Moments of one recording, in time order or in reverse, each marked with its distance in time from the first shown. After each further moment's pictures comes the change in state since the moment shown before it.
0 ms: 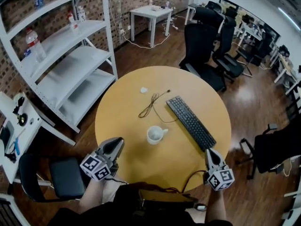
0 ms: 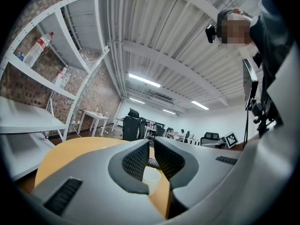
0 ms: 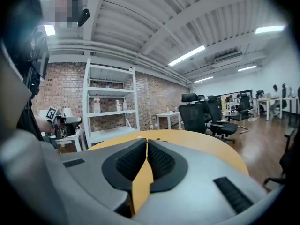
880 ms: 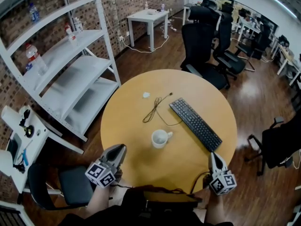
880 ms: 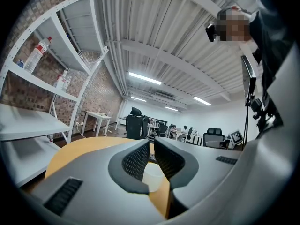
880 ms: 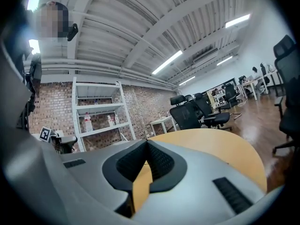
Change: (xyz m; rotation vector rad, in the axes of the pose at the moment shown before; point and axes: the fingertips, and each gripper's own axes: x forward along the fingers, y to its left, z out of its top) left arm -0.006 0.003 -0.003 0.044 0.036 0.037; right arm -0.016 -0.007 -0.016 0.218 -0.185 -0.075
